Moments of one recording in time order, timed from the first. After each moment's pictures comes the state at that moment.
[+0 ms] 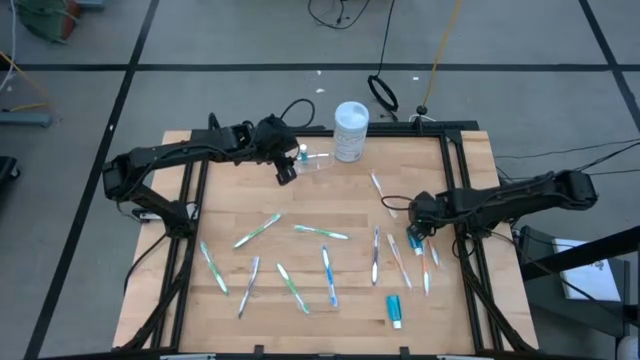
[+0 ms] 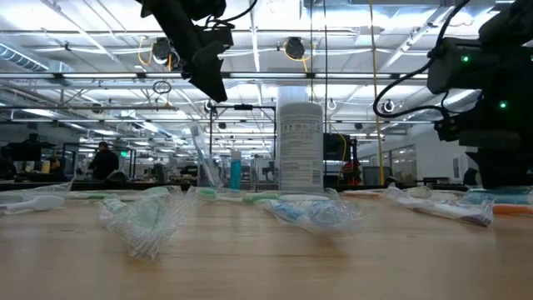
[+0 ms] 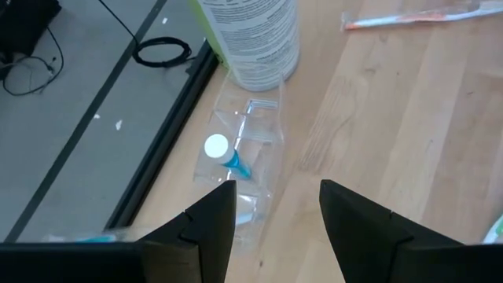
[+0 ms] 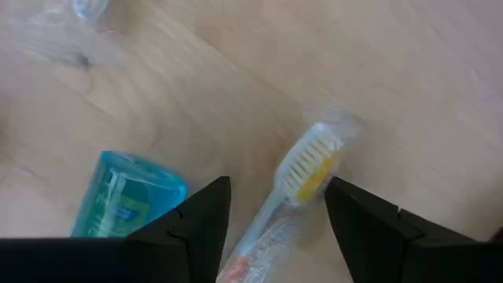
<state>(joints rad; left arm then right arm) 0.39 1.47 1.26 -0.64 -0.16 0.09 -0.02 1.04 0.39 -0.81 0.16 0.87</state>
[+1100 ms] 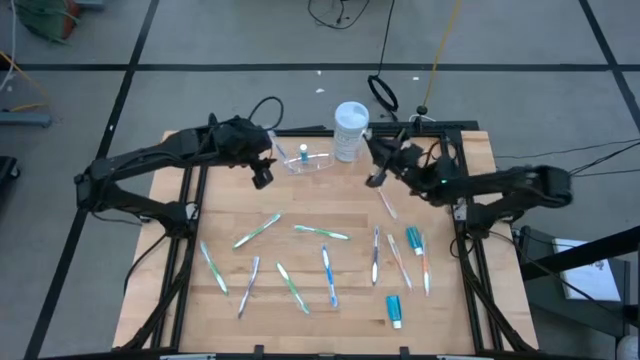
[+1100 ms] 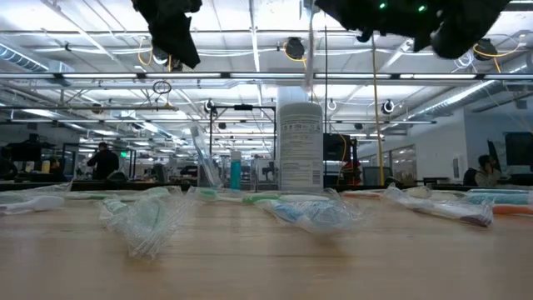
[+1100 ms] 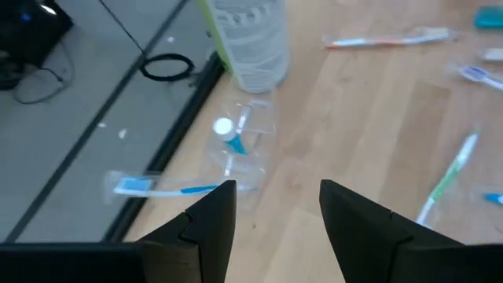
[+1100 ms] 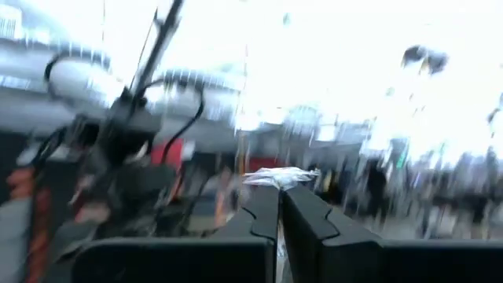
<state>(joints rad) 0.33 1.22 1.26 -0.82 -0.20 0.03 -0.21 1.33 0.59 1.32 0.26 -0.22</state>
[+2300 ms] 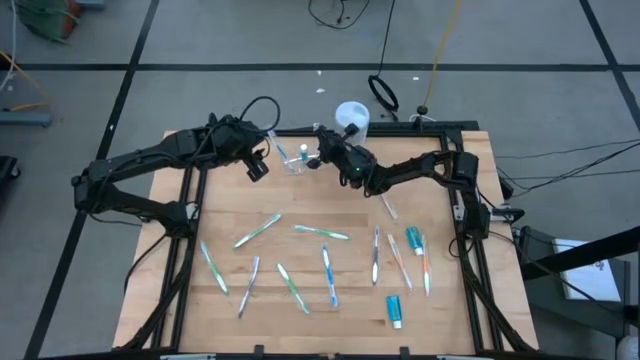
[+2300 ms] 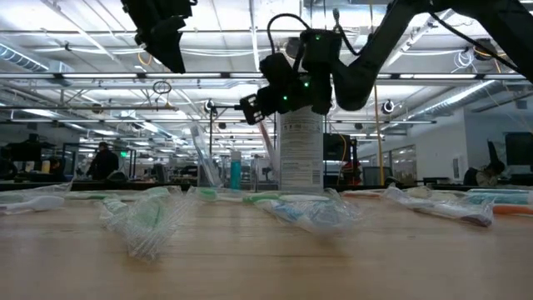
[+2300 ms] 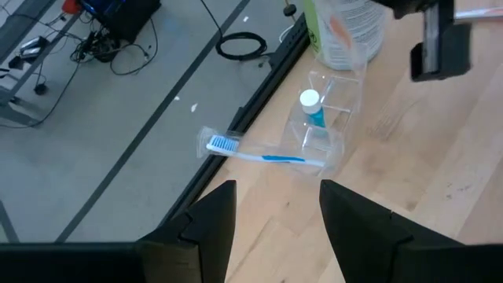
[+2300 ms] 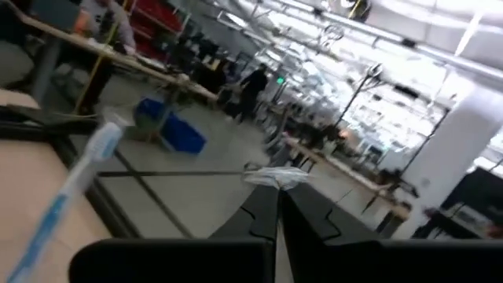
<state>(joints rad) 0.35 1.19 1.22 -0.87 -0.43 -0.01 -0.30 2.05 1.10 1.15 0.60 -0.60</state>
